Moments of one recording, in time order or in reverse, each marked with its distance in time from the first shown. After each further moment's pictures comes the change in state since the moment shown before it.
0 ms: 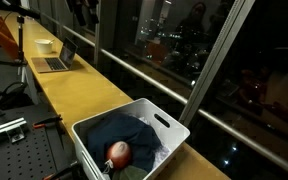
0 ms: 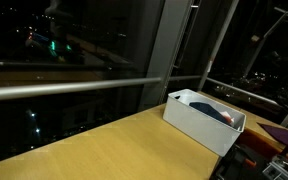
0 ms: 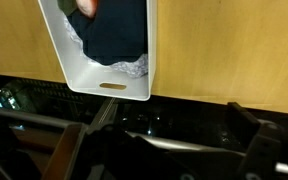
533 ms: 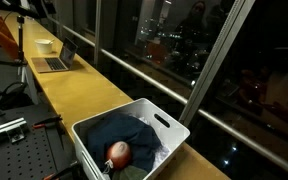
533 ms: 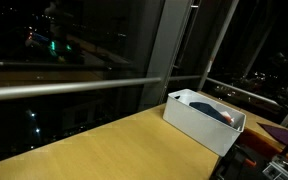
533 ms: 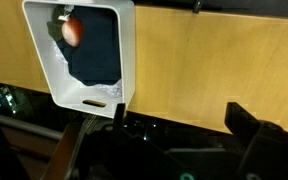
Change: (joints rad) arm 0.098 -0.219 0.145 -0.098 0.094 -0.183 0.073
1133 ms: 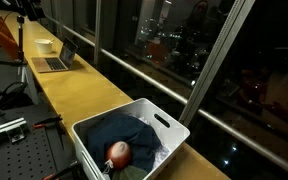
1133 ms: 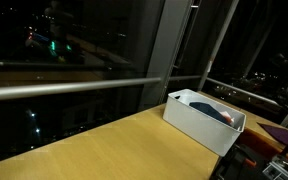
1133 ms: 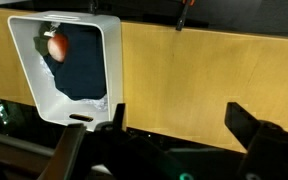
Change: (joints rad) arm 0.009 -0.018 0.059 -0.020 0.083 -0.045 0.022
